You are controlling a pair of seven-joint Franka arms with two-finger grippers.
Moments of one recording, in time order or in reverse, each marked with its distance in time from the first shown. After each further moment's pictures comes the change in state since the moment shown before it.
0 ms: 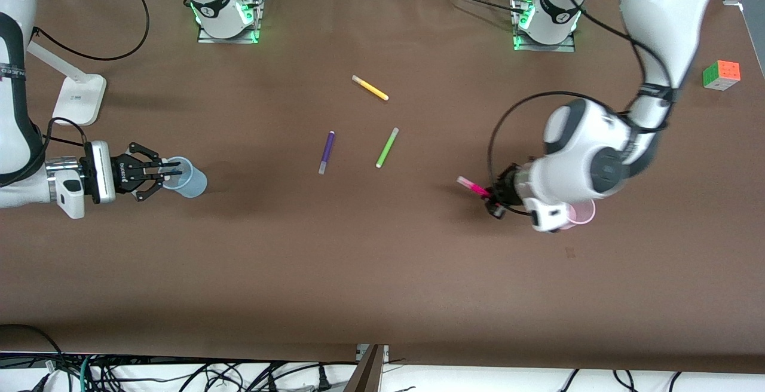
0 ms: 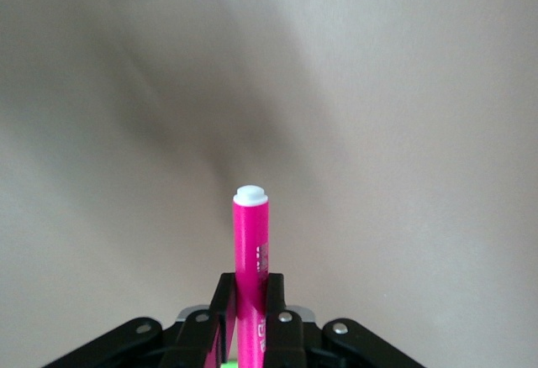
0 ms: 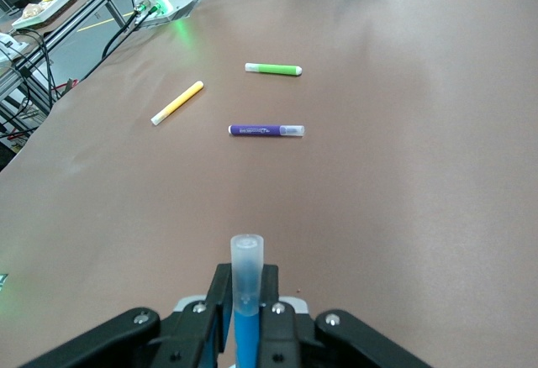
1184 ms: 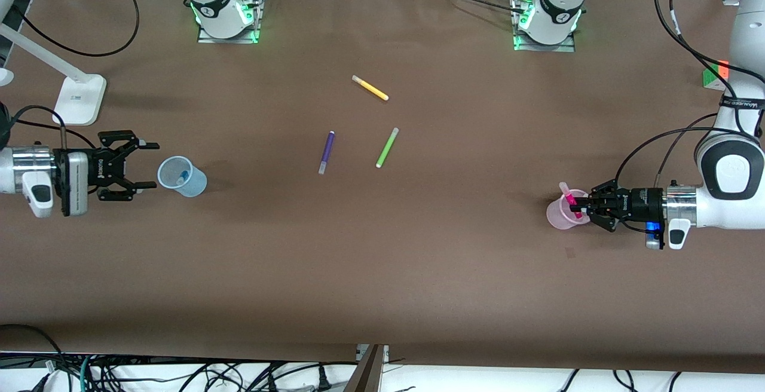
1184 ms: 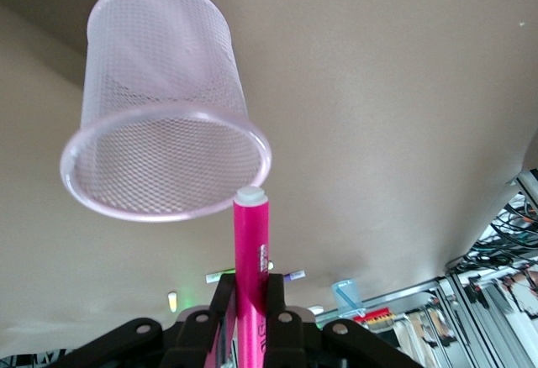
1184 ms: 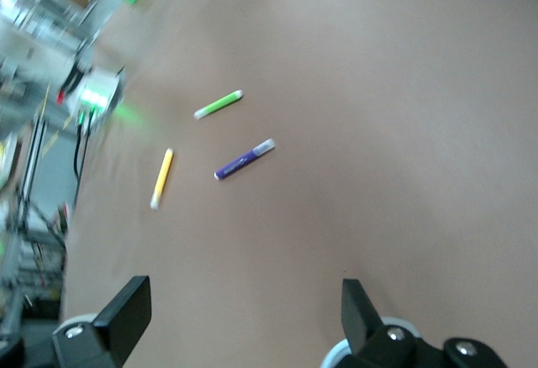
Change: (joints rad) left arm 0.445 0.194 0.002 0.021 -0.421 -0.188 0.645; right arm -0.011 -0.102 0.022 0.042 -0.013 -0.017 0.780
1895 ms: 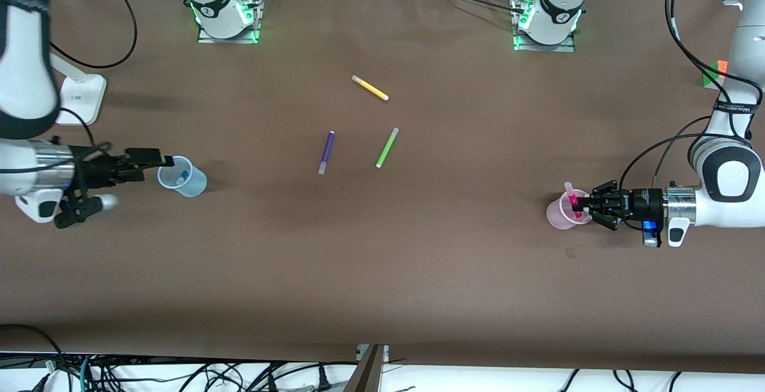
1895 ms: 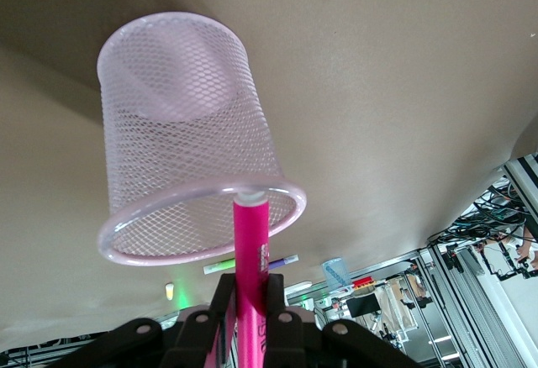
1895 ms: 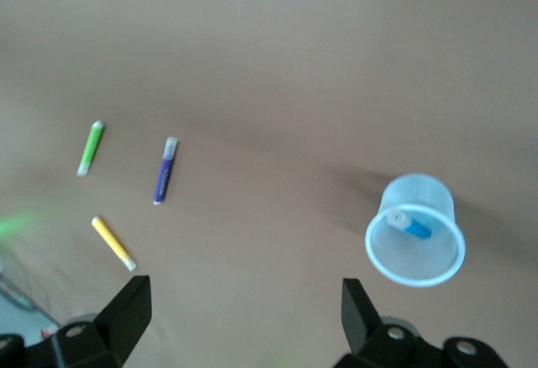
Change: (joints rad) left arm 0.046 0.058 -0.005 0.001 -0.027 -0.015 0.080; right arm 0.226 -0.016 0.007 0.180 -0.358 0.005 1.001
